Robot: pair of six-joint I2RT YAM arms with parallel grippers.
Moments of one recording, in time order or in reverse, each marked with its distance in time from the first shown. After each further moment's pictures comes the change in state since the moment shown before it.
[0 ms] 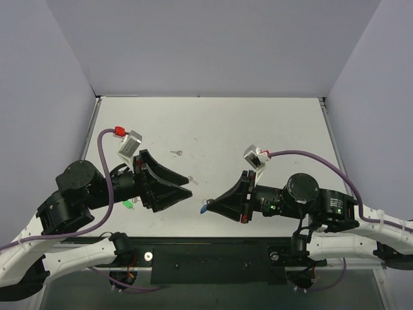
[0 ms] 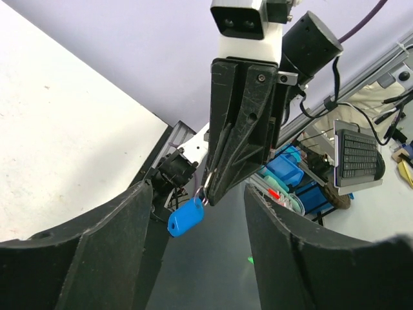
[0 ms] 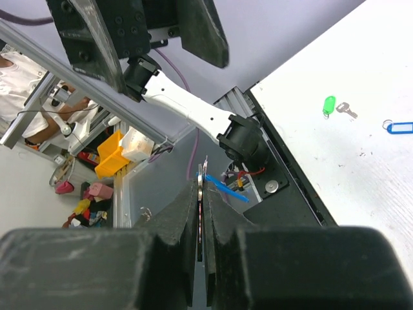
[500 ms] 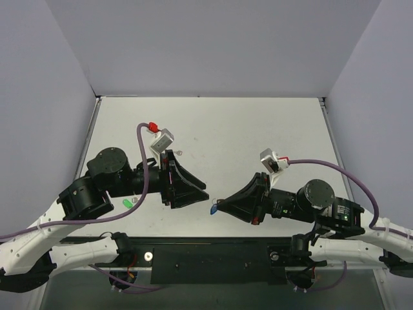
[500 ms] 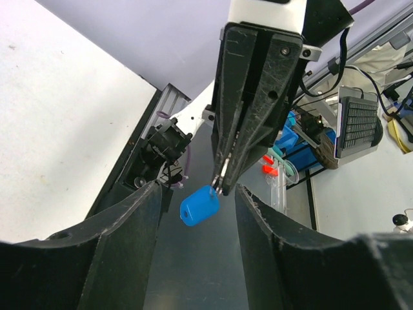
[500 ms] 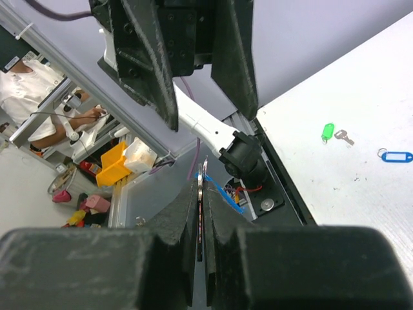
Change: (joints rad) left arm 0.000 0.146 0.058 -0.021 0.138 0.015; right arm -0.025 -0.156 -0.167 0.133 -0.033 -0.062
